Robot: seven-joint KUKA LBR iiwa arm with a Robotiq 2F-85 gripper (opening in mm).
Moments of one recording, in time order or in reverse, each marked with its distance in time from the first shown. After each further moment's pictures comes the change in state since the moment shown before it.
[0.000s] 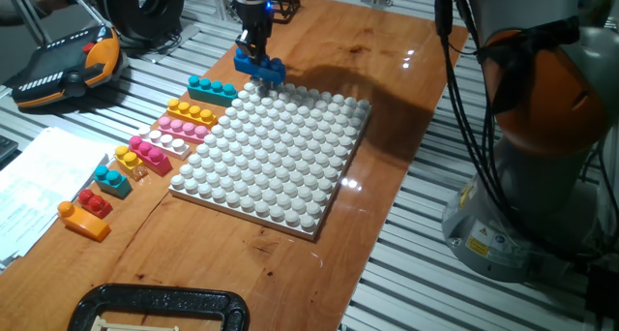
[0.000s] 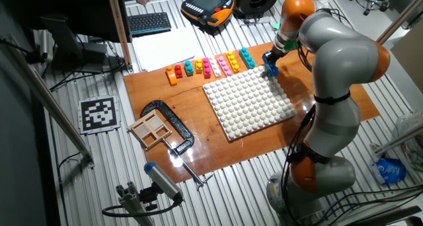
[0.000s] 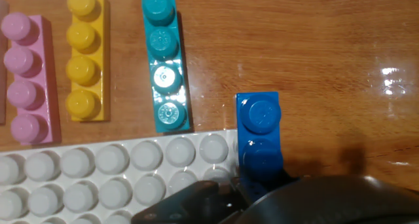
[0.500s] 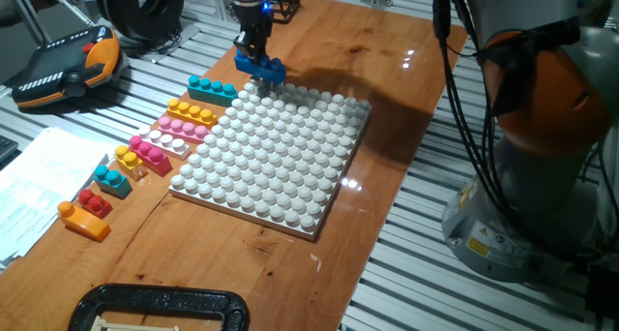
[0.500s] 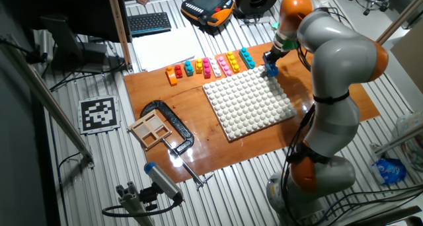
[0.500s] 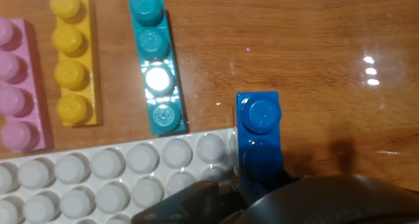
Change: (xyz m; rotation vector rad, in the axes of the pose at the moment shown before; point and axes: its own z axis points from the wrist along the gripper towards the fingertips) arm 0.001 0.000 -0.001 0.010 0.013 0.030
